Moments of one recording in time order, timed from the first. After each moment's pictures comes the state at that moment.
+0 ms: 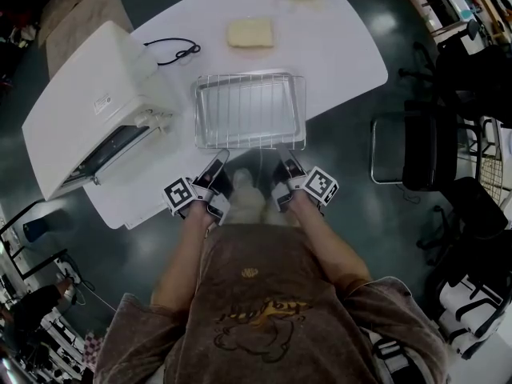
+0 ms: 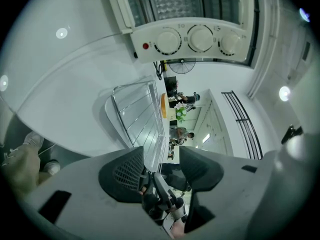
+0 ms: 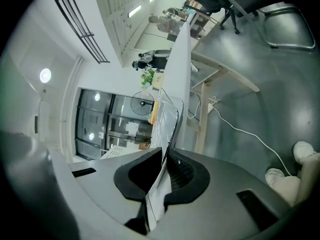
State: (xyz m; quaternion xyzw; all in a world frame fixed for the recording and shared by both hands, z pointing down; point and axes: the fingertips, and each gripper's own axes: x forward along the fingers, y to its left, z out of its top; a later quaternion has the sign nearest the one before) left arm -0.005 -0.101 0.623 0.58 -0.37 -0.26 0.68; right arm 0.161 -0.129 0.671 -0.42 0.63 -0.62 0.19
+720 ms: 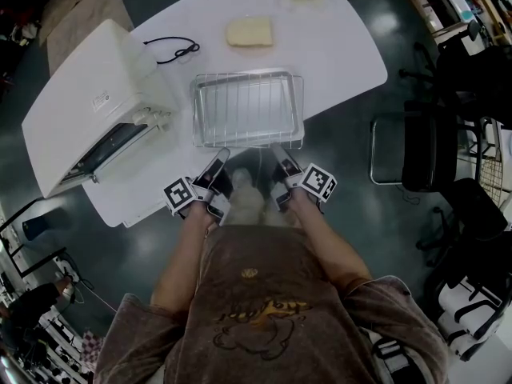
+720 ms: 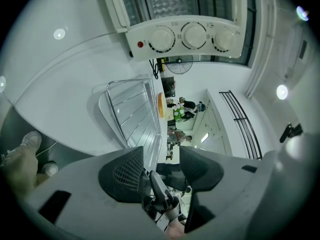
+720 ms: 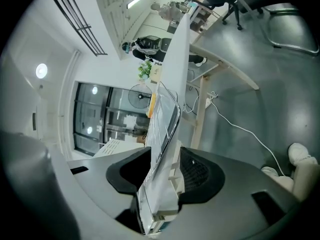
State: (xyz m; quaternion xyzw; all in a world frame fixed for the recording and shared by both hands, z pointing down) left arm 0.002 -0.101 0.615 0.59 -0.37 -0.26 0.67; right arm 0.155 -0.125 0.683 -0.41 0.64 -0.63 0.15
